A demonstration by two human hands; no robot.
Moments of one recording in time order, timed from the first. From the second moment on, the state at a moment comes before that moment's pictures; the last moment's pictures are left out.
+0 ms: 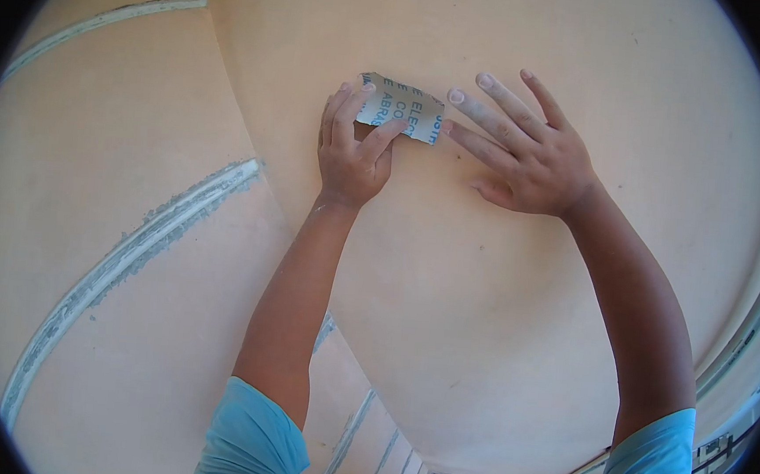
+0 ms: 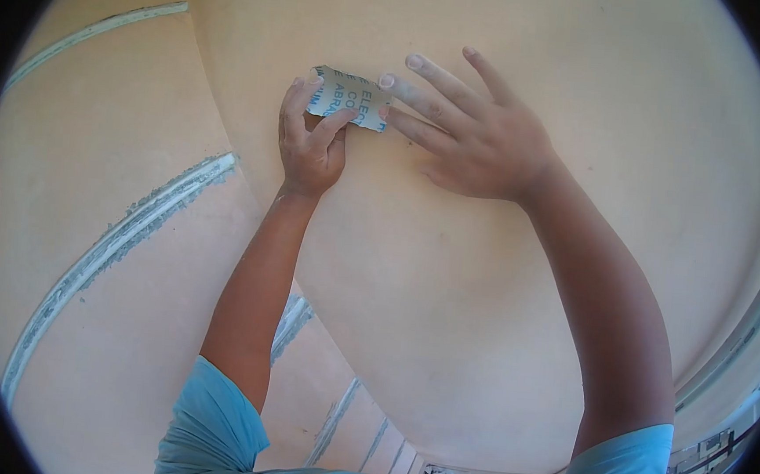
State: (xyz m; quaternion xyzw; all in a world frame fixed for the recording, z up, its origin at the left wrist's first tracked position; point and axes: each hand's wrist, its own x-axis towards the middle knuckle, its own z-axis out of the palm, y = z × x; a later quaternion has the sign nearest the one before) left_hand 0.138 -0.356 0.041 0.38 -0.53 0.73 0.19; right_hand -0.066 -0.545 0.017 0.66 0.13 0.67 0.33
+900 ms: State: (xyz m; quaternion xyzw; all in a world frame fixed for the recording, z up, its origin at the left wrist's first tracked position) left_hand 0.134 -0.354 0.040 0.60 -0.37 0.64 0.30; right_hand 0.002 -0.497 0.173 0.66 -0.14 0.65 0.34
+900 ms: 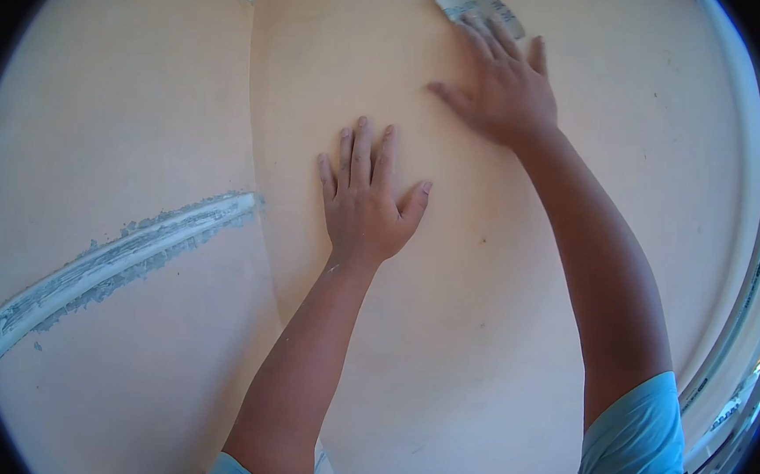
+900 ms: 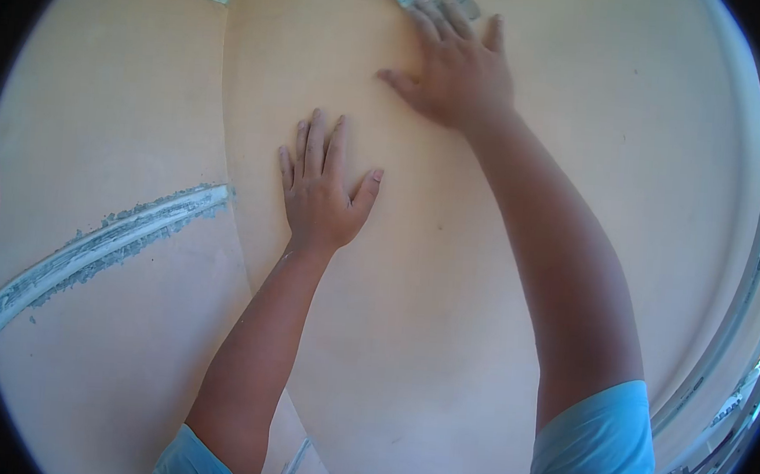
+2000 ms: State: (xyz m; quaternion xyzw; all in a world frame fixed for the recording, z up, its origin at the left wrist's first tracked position) left_hand 0.145 -0.338 0.016 0.56 -0.41 0.63 0.35; right_hand 0.106 -0.363 0.289 0.75 -0.06 0.59 0.30
